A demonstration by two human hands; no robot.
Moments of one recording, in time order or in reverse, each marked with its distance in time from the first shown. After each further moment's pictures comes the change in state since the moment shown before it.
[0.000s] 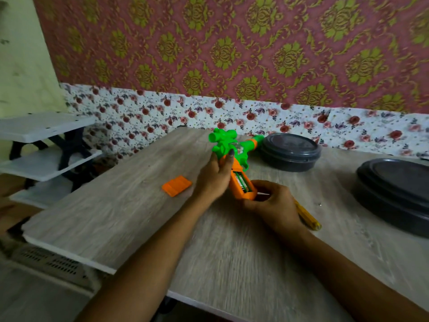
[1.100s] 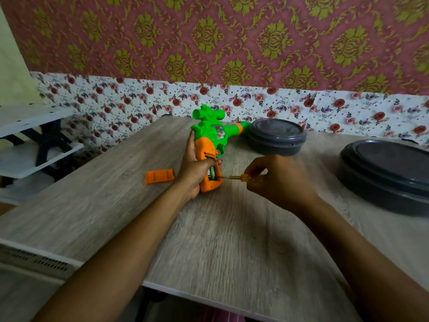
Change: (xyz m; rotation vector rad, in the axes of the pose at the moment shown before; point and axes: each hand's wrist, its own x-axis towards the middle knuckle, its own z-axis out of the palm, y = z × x) left_hand 0.009 -0.017 0.008 -0.591 -0.064 -0.089; right_hand -0.001 -0.030 -0.047 -0.681 -0.138 -0.221
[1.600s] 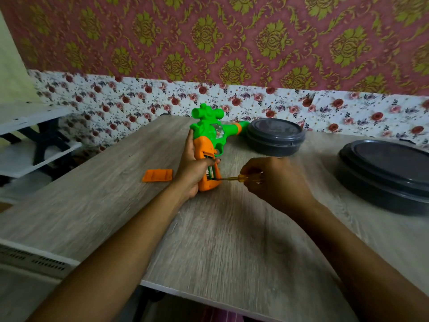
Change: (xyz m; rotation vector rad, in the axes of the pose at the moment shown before) left_hand 0.000 0.001 0.000 -0.010 0.003 0.017; right_hand -0.001 0.002 0.006 -0.071 -0.006 -0.071
